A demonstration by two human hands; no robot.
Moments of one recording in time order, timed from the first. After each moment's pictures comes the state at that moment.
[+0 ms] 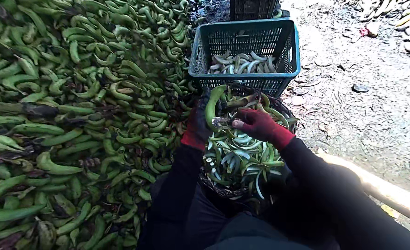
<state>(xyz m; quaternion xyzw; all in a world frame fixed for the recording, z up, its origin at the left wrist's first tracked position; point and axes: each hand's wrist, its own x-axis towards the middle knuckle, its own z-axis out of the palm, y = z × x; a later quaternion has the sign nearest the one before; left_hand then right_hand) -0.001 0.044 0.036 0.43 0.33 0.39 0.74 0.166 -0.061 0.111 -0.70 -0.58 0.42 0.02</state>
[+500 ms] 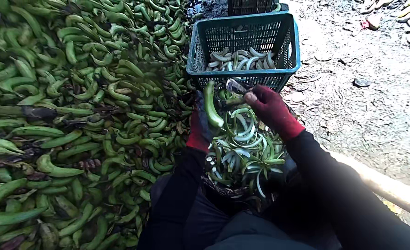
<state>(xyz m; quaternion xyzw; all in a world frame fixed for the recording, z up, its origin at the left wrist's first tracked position) -0.005 0.014 0.038 0.54 0.46 0.36 0.60 0.210 -0.051 0.034 -0.72 -0.54 0.23 0.37</state>
